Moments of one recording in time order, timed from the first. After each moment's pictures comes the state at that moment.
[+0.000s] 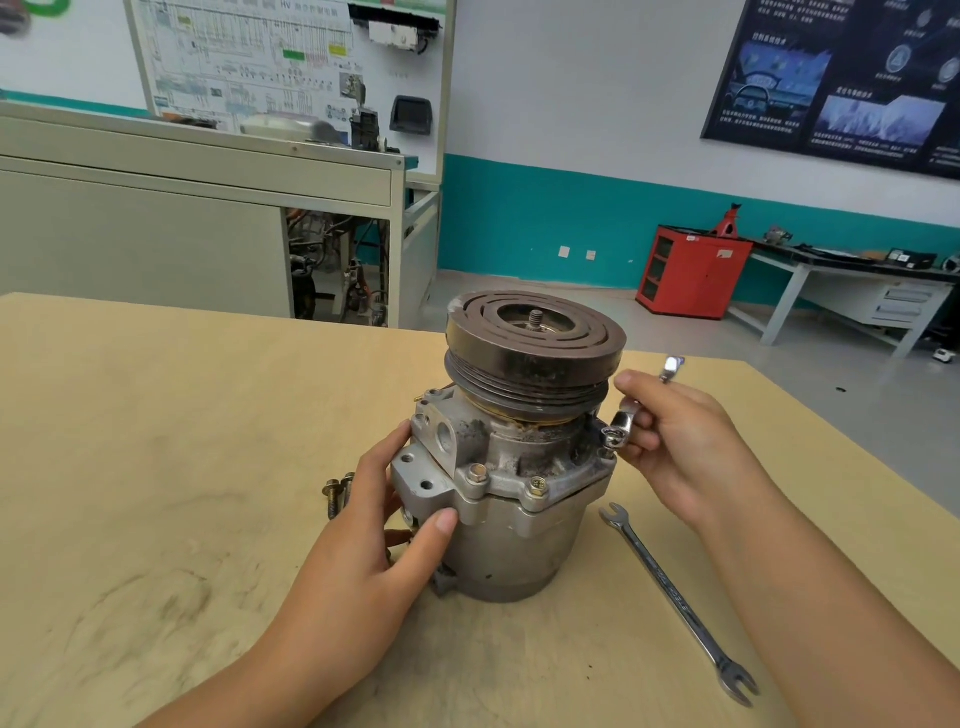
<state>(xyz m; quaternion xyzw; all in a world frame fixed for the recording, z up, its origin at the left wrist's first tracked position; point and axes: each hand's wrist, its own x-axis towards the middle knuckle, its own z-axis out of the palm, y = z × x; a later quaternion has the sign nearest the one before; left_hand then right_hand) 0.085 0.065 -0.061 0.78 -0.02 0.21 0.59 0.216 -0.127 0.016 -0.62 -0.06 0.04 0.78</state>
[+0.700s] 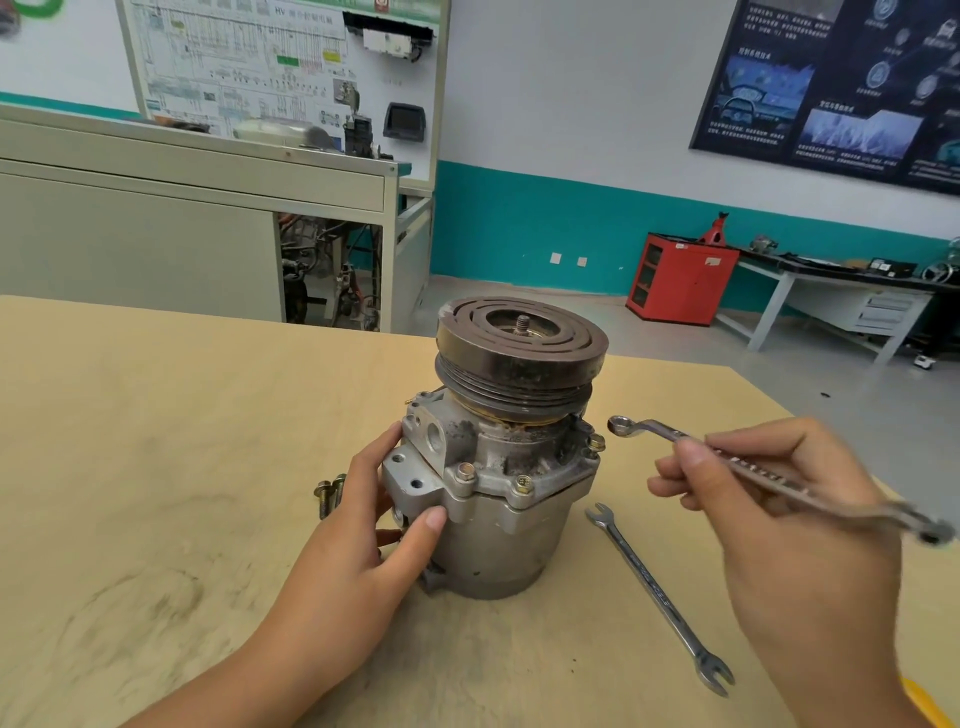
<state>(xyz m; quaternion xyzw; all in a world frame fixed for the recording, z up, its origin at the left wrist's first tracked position) 0.086 0.066 -0.064 0.78 -0.01 0.21 0.59 0.123 -0.157 0.013 -0.71 -0.18 -0.29 0.61</state>
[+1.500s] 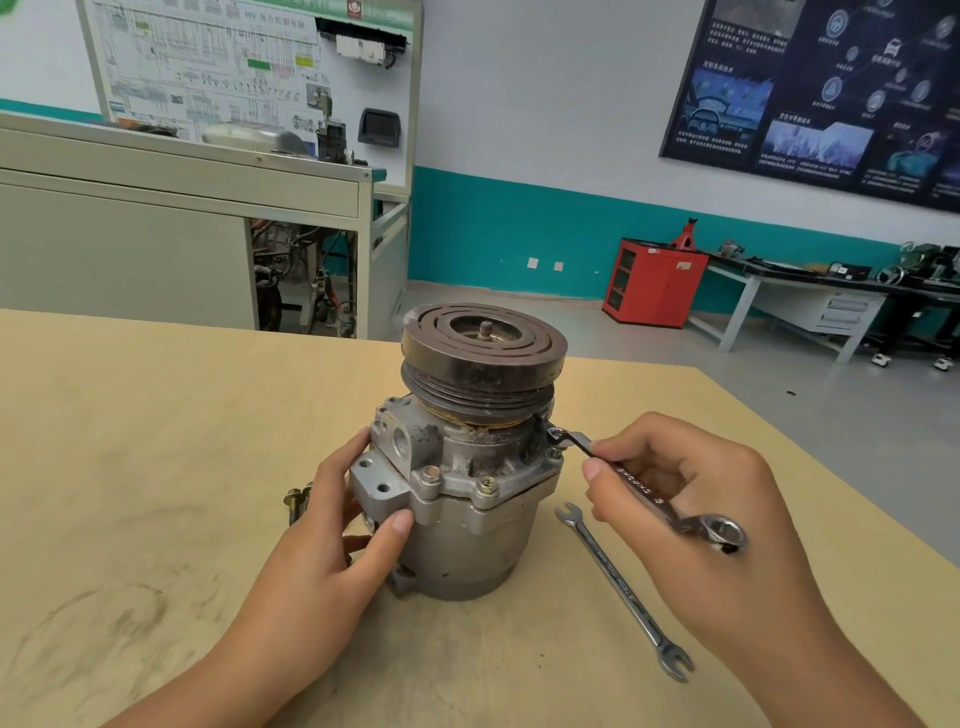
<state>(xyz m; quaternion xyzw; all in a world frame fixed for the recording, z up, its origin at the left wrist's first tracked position) 0.086 0.065 -0.060 0.78 -0.01 0.22 0.59 0.117 -0.156 0.029 -0.81 -0.28 -0.22 0.46</state>
